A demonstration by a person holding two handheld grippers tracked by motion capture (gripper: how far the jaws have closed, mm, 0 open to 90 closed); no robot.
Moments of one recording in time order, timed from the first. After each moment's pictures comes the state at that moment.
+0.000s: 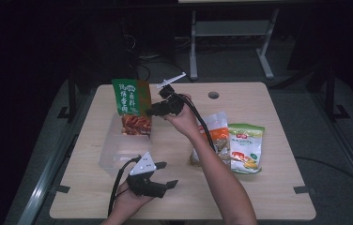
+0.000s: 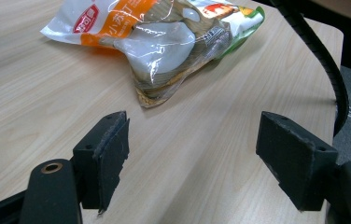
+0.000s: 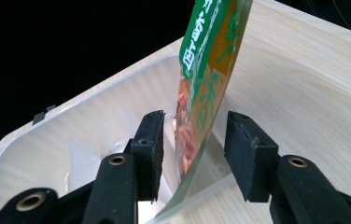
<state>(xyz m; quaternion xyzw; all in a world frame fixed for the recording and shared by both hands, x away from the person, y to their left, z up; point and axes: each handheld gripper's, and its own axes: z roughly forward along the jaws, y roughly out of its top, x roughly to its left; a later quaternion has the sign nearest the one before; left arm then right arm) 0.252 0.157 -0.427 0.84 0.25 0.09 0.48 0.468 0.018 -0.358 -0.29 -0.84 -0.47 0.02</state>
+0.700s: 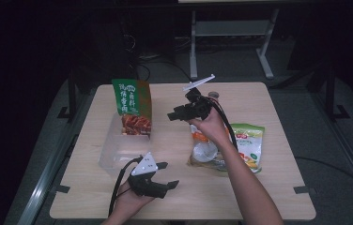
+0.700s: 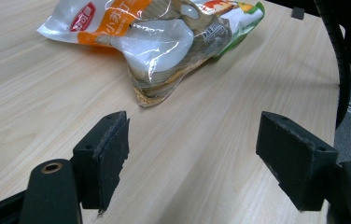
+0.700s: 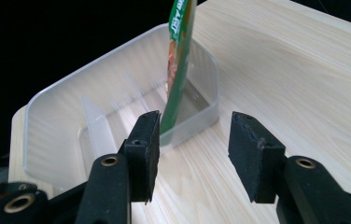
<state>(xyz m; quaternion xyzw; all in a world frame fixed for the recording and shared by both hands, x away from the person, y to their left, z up) 0.251 0.153 -0.428 0.84 0.25 0.08 0.47 0.436 -0.058 -0.343 -0.30 -0.84 -0.46 0.01</state>
